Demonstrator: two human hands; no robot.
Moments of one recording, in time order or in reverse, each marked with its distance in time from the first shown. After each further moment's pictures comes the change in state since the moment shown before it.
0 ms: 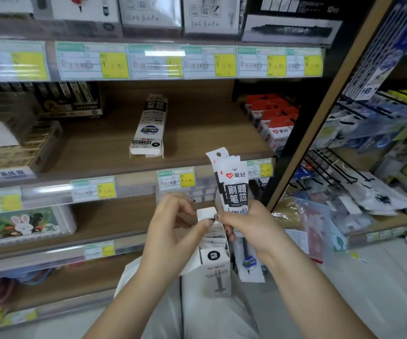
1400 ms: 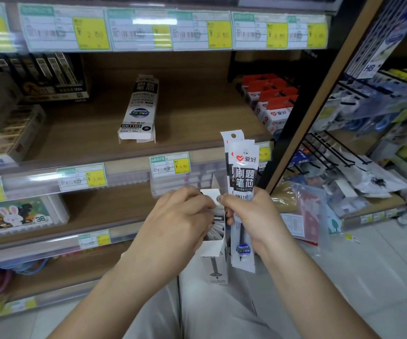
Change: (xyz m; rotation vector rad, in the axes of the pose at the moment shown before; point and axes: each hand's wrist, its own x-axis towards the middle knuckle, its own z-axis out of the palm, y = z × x) left_hand 0.007 0.026 -0.011 0.714 -0.353 0.579; right_hand 0.003 0.012 0.005 0.118 0.235 0.015
